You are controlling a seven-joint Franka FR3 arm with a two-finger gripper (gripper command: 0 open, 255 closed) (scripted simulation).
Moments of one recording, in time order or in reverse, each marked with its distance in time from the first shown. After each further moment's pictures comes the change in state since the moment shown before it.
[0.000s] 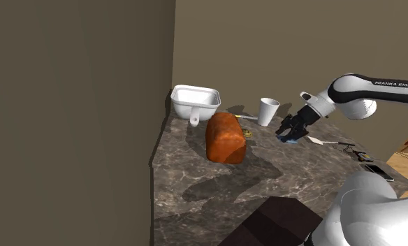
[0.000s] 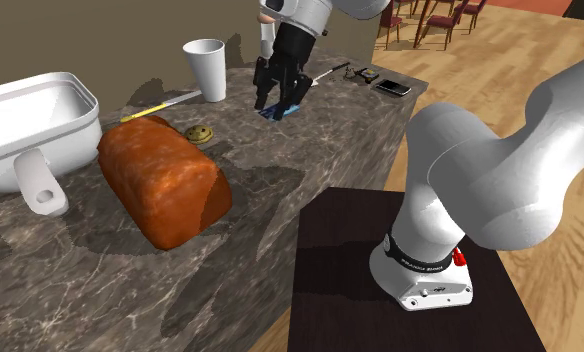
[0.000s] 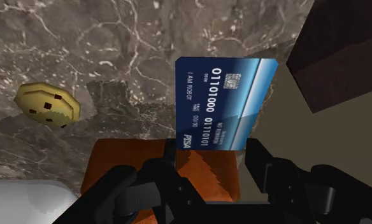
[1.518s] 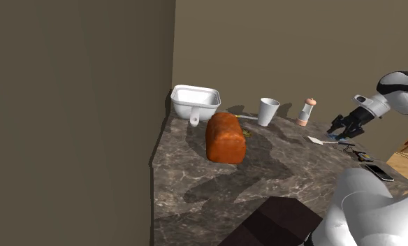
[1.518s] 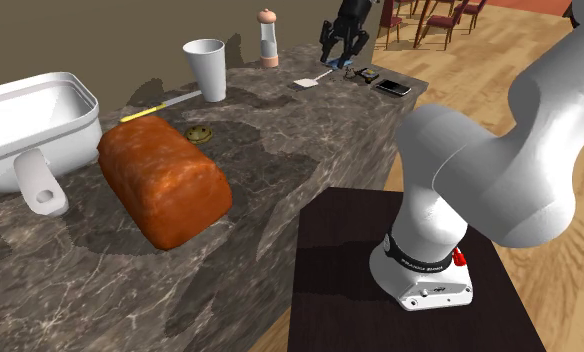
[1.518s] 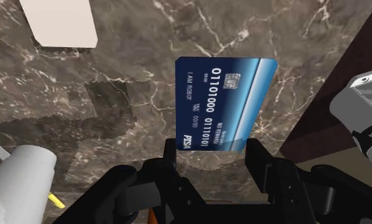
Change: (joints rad) arm 0.255 0.085 -0.590 0.698 -0.145 -0.418 -0.425
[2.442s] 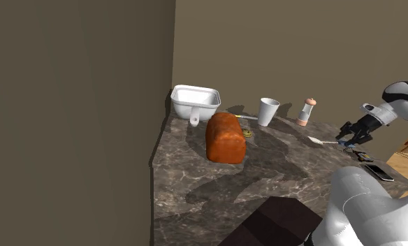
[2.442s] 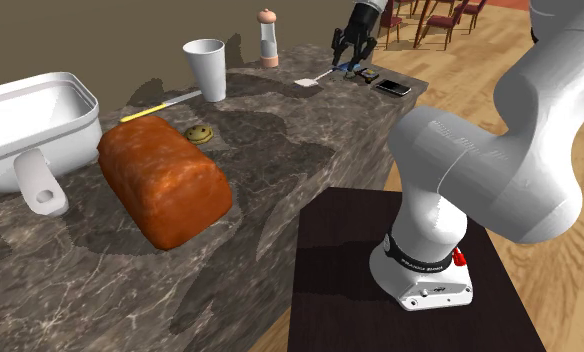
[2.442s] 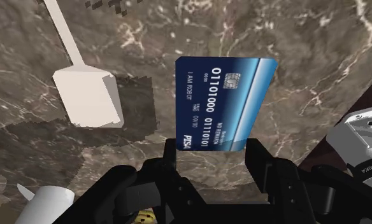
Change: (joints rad) arm 0.205 -0.088 -0.223 0.257 -0.094 -0.076 -0.093
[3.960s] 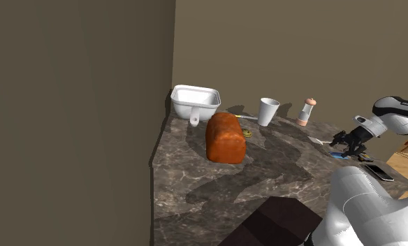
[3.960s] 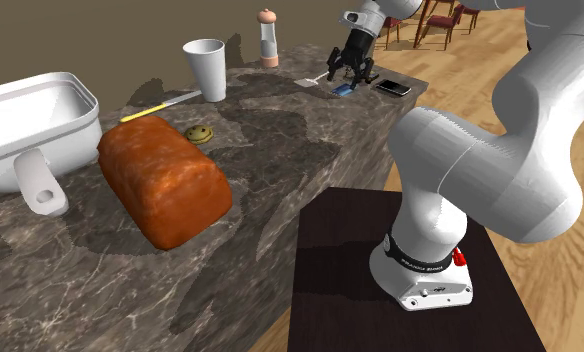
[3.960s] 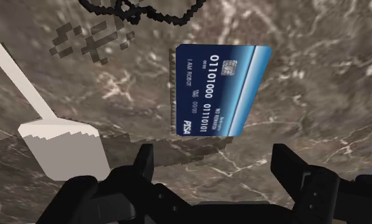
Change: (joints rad) arm 0.014 -0.057 -0.074 -0.078 -0.061 0.115 -0.018
